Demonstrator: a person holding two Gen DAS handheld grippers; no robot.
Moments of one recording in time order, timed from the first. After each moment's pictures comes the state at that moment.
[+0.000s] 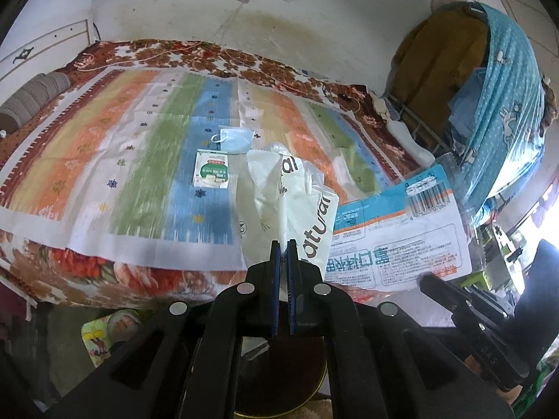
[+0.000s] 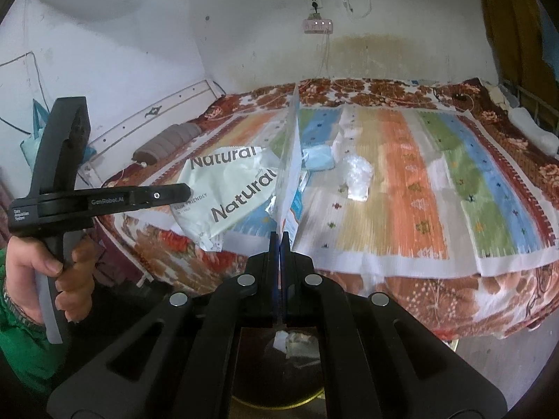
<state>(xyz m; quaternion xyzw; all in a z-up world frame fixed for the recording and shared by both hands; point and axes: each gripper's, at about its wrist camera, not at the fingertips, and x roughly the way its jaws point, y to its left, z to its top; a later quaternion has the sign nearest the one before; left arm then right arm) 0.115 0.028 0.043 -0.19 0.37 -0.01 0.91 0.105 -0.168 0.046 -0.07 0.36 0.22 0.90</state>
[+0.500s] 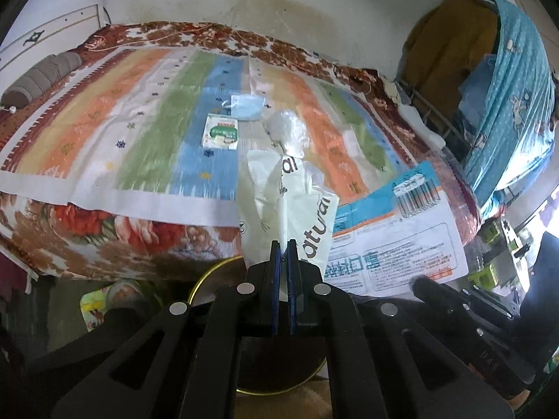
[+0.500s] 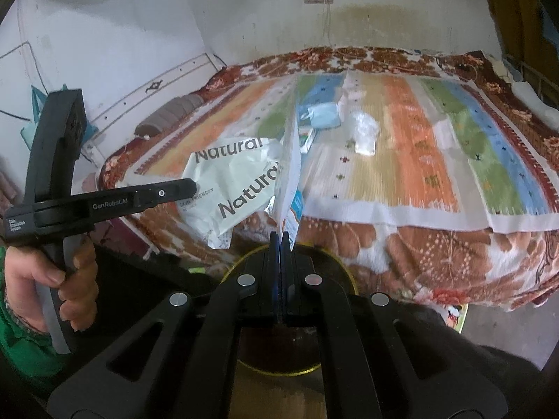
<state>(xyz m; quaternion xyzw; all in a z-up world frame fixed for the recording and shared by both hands) 0.086 0.007 0.006 -0.19 0.40 0.01 0.90 0.078 -0.169 0.014 -0.07 0.41 0.22 0.88</state>
